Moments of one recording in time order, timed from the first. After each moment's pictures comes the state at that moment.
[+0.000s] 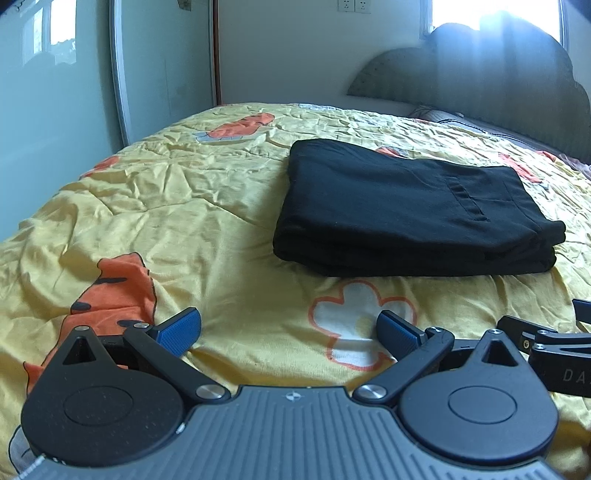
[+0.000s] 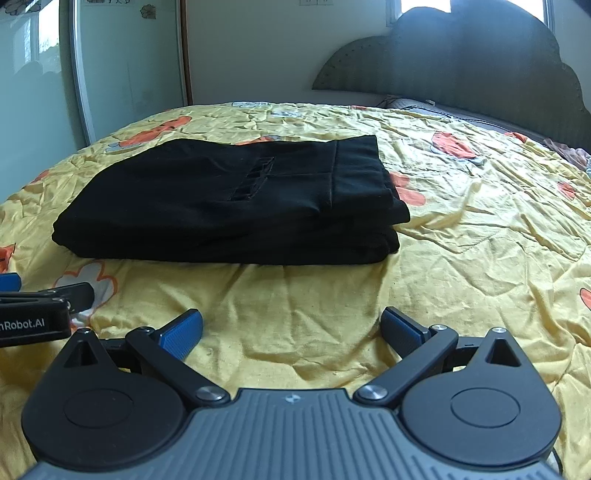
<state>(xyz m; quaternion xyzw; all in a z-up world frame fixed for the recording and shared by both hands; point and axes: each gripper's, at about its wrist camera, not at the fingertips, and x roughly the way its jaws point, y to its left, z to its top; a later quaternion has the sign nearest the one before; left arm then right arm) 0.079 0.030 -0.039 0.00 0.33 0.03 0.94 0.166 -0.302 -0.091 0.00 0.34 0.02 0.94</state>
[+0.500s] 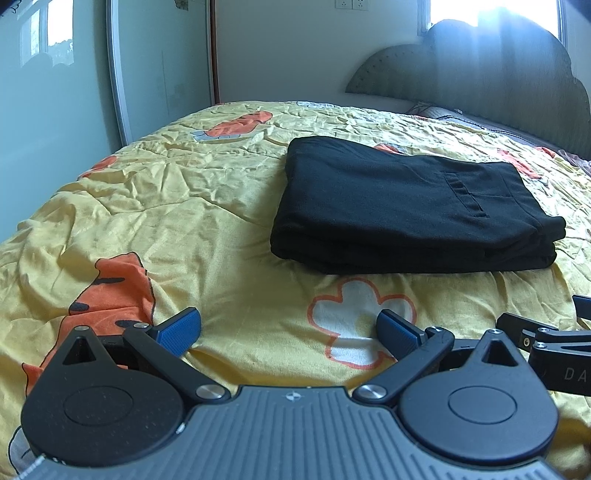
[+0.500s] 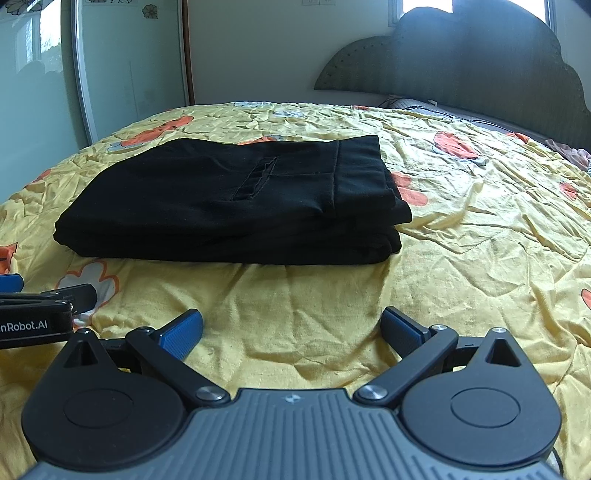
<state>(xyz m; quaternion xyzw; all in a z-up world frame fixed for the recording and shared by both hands) 0.079 0.028 -0.039 0.01 0.34 0.03 0.94 0.166 -0.302 -0.091 0.00 0.34 0.02 0.94</state>
